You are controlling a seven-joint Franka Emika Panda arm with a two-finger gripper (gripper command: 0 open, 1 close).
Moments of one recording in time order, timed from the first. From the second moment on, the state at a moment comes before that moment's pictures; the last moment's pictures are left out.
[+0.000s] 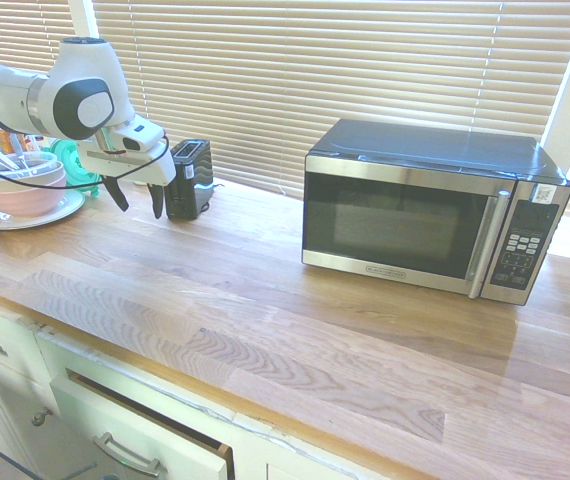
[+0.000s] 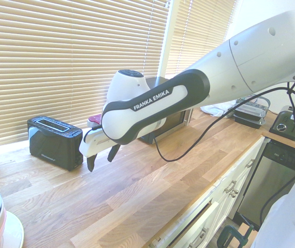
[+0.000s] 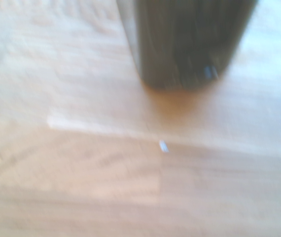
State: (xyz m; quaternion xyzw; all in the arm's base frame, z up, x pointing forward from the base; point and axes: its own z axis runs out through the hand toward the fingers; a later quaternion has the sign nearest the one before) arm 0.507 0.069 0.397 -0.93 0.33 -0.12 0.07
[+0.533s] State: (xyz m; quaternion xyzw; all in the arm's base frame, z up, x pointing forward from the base) arm 0.537 0.086 0.425 -0.93 0.30 -0.21 0.08
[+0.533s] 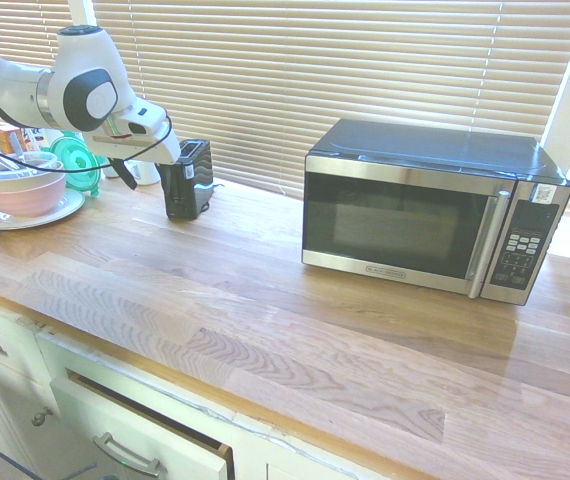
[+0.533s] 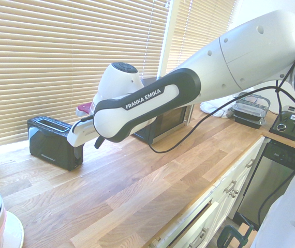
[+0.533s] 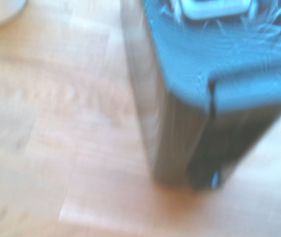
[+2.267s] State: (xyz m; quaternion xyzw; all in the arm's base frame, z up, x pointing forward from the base) arm 0.572 0.096 0.460 -0.92 0.26 -0.29 0.06
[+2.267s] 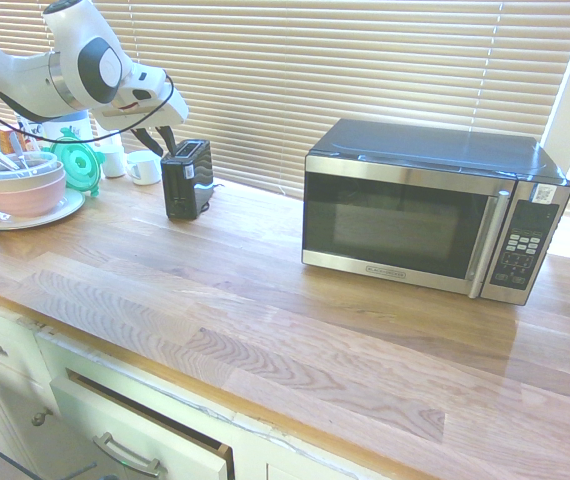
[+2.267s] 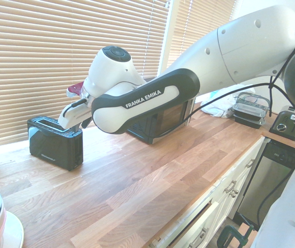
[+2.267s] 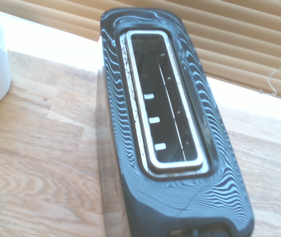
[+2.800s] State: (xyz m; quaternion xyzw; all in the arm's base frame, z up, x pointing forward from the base) arm 0.589 0.092 0.456 -0.92 0.25 -0.28 0.07
